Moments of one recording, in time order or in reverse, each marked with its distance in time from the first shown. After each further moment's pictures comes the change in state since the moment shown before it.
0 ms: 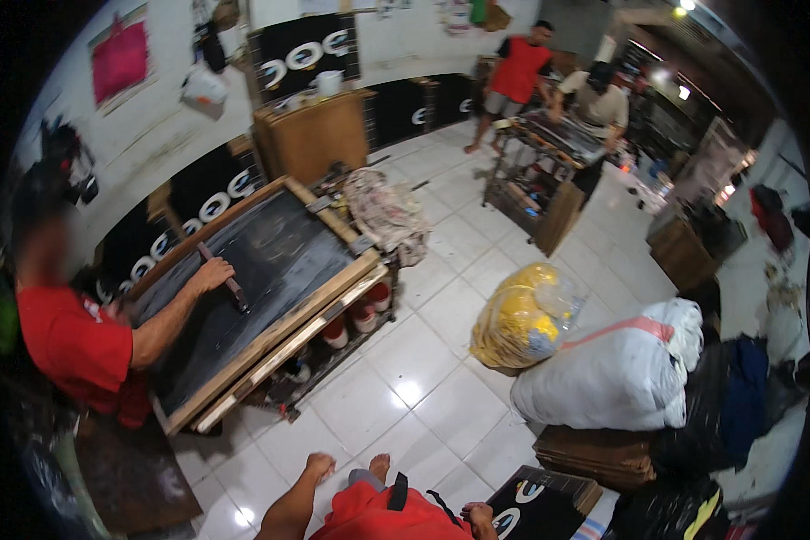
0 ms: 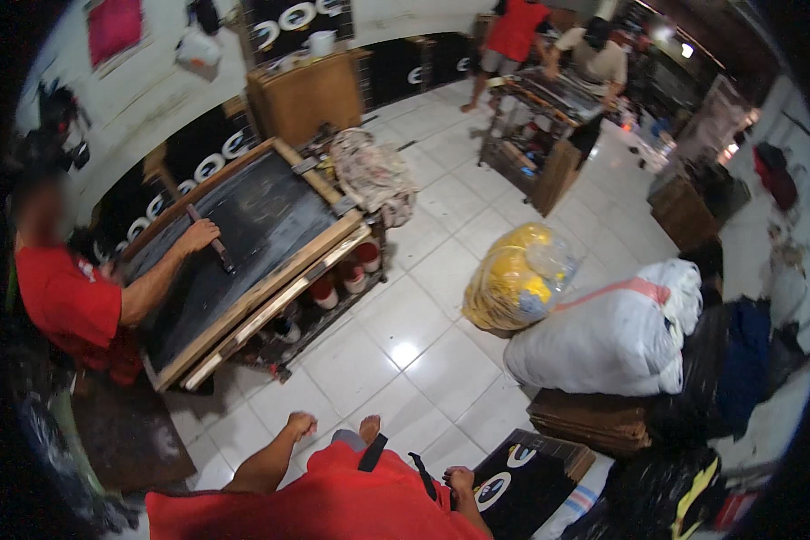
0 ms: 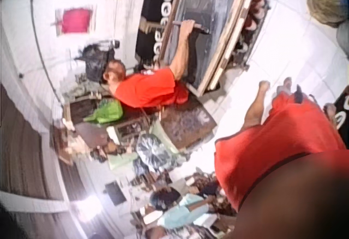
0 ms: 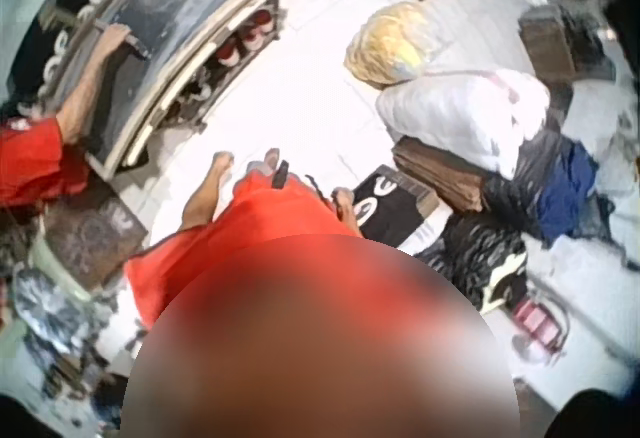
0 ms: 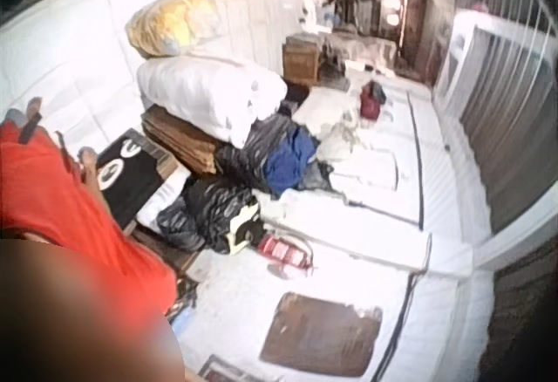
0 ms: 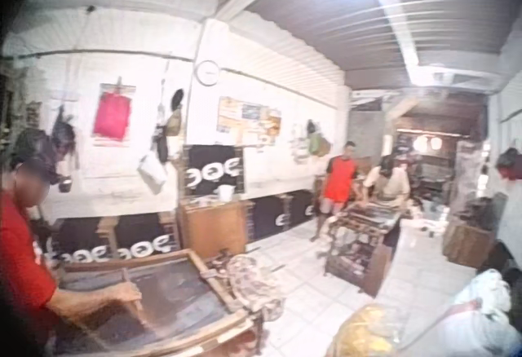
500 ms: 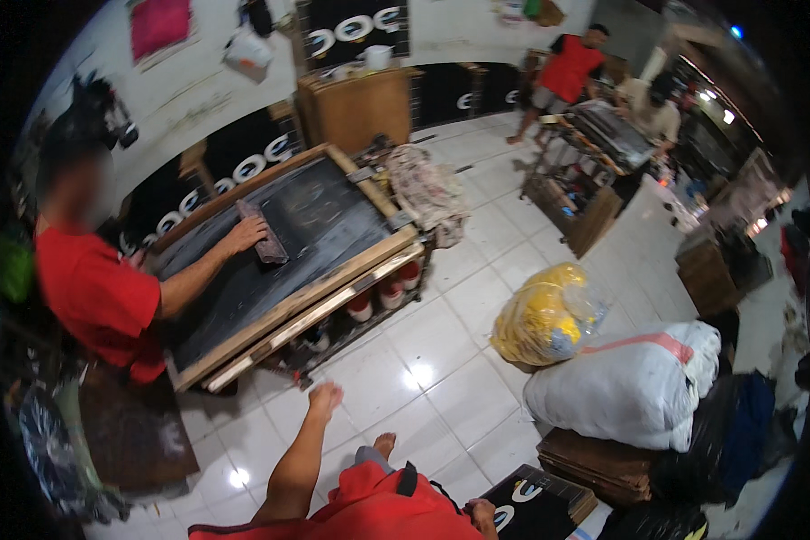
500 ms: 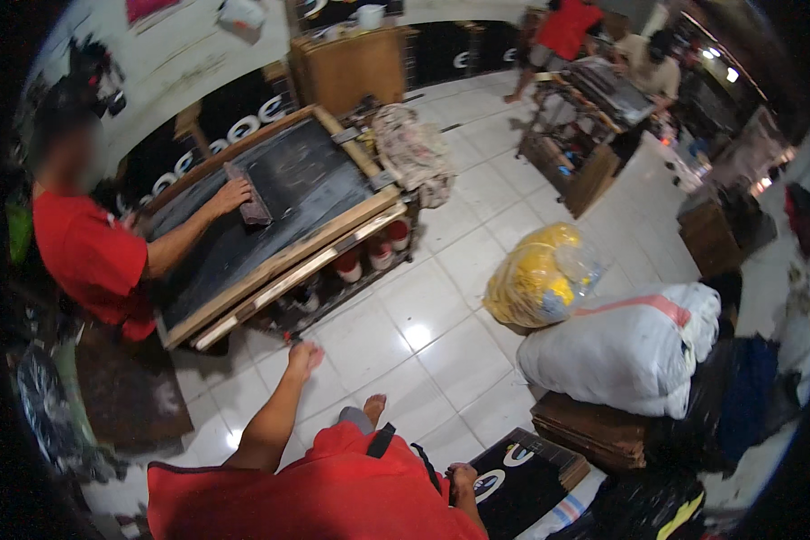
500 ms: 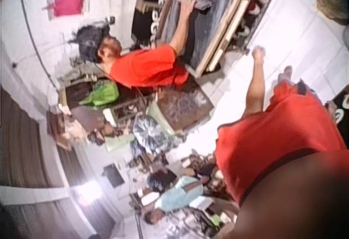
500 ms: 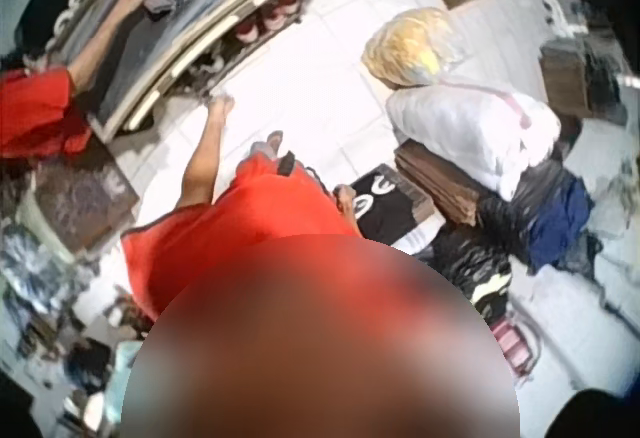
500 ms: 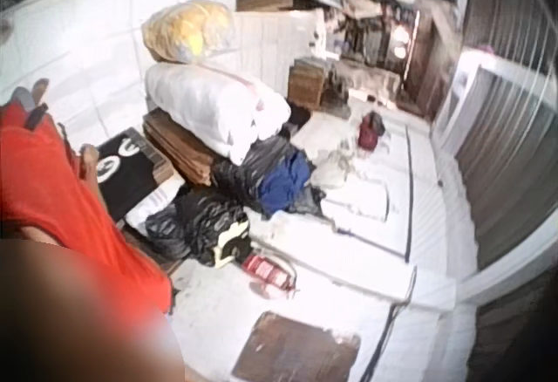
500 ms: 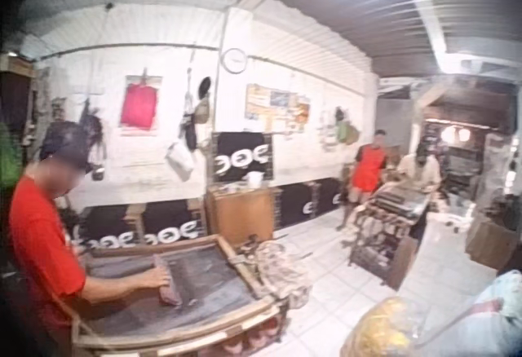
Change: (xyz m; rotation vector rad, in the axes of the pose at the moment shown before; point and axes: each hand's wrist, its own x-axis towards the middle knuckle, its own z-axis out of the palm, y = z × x) left_hand 0.036 0.075 -0.023 -0.879 0.114 0.277; right_hand 0.006 0.011 -0.018 -0.011 -0.031 0.031
